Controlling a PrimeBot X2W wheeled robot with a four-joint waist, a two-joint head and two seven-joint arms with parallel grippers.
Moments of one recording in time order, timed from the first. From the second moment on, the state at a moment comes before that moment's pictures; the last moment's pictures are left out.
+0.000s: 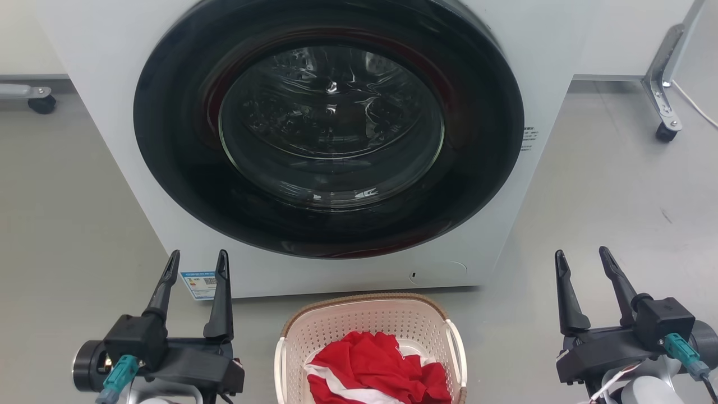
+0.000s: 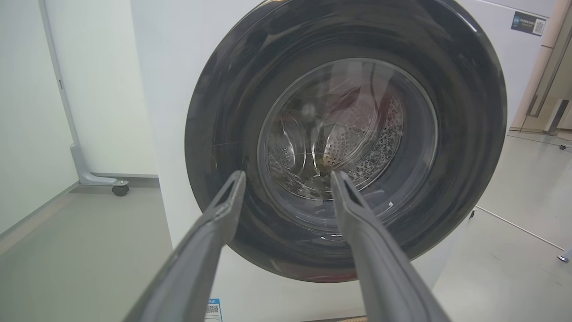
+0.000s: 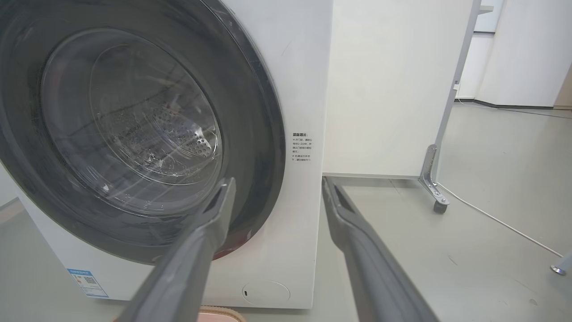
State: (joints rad) left arm -0.14 0.18 -0.24 0.14 -0.38 0.11 -0.23; right arm -0.18 -0.21 0.23 0.25 0.28 -0.07 -0.25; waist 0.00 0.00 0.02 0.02
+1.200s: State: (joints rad) left arm -0.14 0.16 -0.24 0.16 -0.39 0.11 -0.19; right arm -0.18 -0.18 0.22 0.28 0.28 -0.04 -0.25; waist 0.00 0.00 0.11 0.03
